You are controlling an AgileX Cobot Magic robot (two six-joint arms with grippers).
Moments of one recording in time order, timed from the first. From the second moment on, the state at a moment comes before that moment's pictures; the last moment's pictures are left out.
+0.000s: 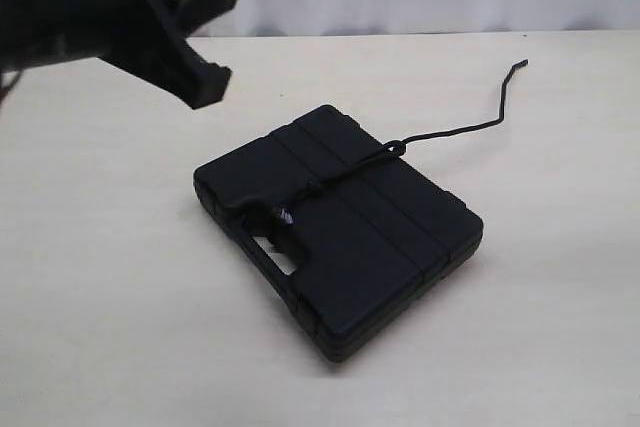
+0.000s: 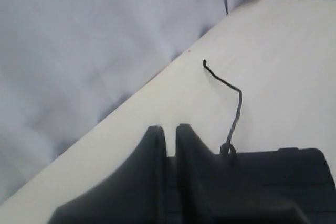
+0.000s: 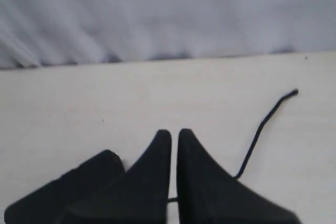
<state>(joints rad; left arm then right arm) -0.65 1.13 -0.83 -0.46 0.08 0.66 -0.10 1.33 -1.36 0.48 0.76 -0.27</state>
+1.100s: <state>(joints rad) -0.65 0.34 -0.65 -0.46 0.50 0.58 -0.10 0.22 -0.71 0.85 0.40 -0.63</state>
